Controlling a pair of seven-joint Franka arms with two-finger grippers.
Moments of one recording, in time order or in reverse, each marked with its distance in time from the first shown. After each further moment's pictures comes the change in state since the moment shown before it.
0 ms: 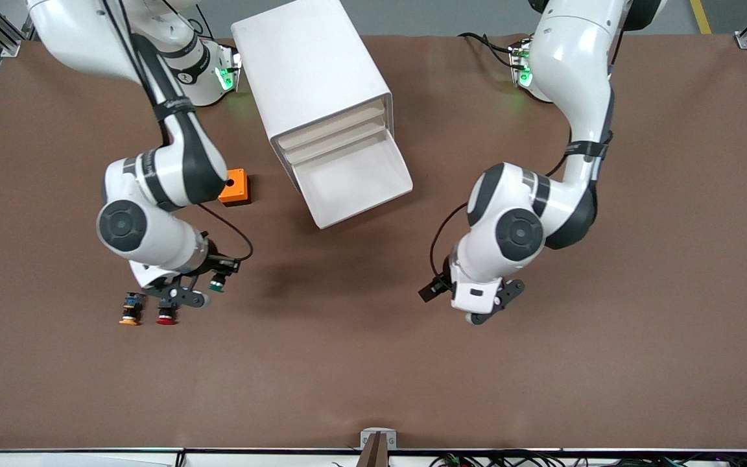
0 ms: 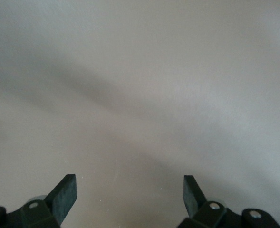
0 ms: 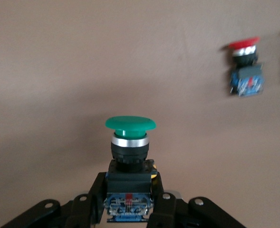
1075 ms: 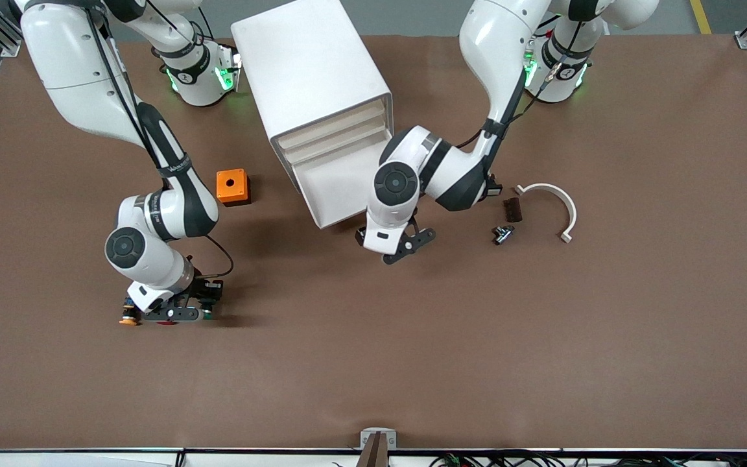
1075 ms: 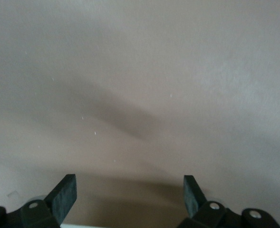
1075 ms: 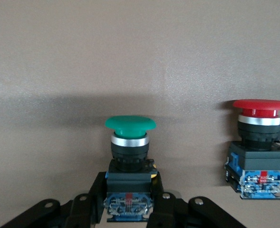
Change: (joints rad) left arm -0.249 0.033 -0.002 -0.085 0.008 0.017 -0.166; right arm -0.083 0.179 0.001 -0.110 -0.062 0.395 -0.231
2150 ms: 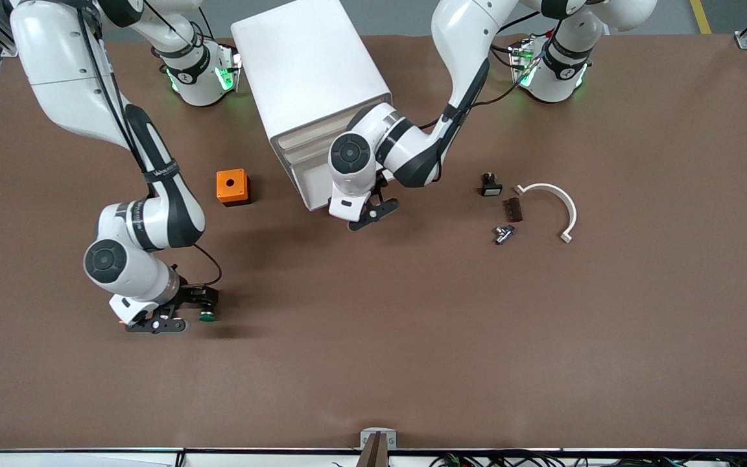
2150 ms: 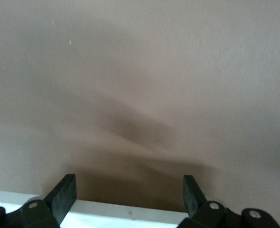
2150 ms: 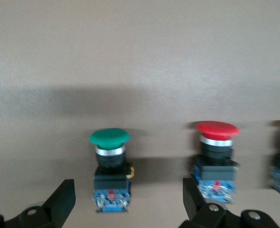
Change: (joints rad) left arm -0.091 0.027 -0.070 -0.004 -0.004 0.003 -0.105; right arm -0.035 -0.008 -0.005 0.143 -0.028 -0.203 -0.051
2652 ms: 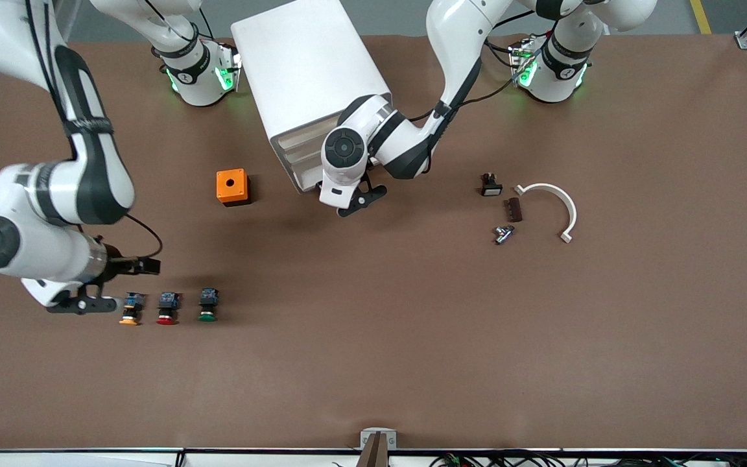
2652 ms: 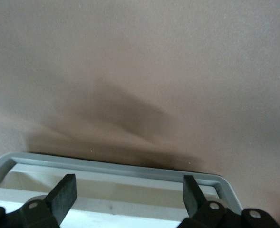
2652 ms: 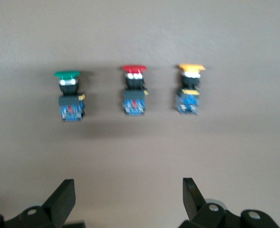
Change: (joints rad) left arm 0.000 0.000 -0.046 -0.006 -0.119 0.000 -0.004; right arm -0.096 -0.252 -0.005 0.016 -0.010 -0.417 -0.081
